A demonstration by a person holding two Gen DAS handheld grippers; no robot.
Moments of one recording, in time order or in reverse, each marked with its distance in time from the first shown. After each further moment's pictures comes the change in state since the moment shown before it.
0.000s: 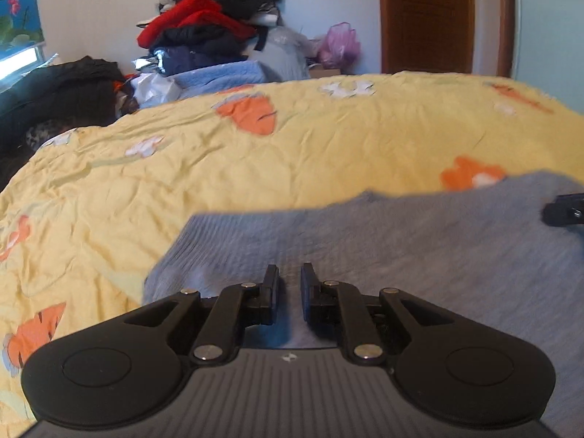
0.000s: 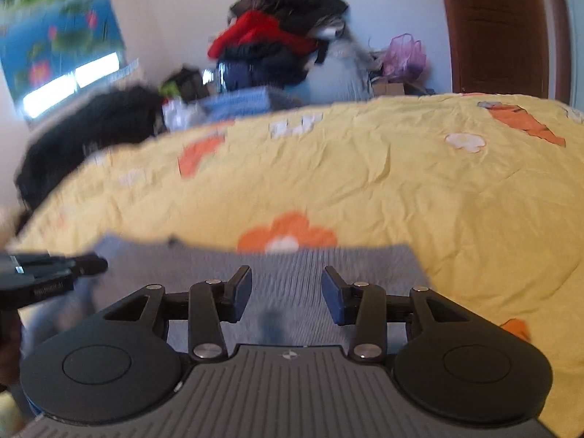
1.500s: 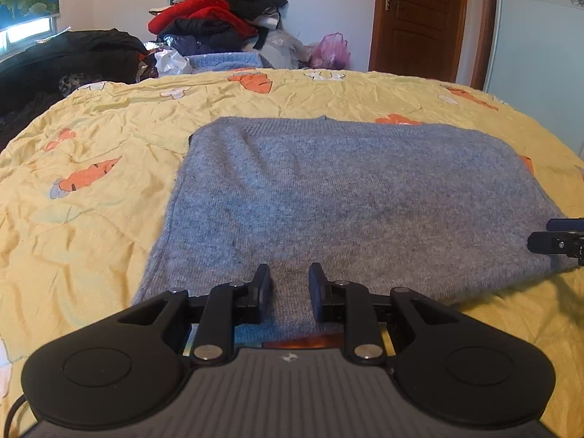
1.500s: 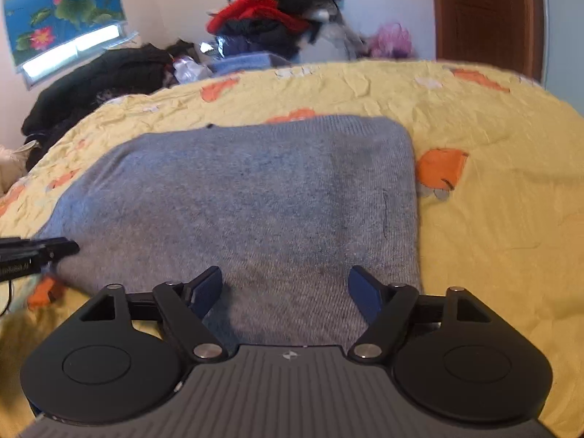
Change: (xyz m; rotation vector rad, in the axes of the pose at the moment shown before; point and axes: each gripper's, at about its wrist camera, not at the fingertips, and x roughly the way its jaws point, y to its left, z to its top) left arm -0.147 -0.002 -0.113 -0.108 0.028 -0.089; right arm -0.124 0.040 -0.128 -0.028 -0.013 -0.051
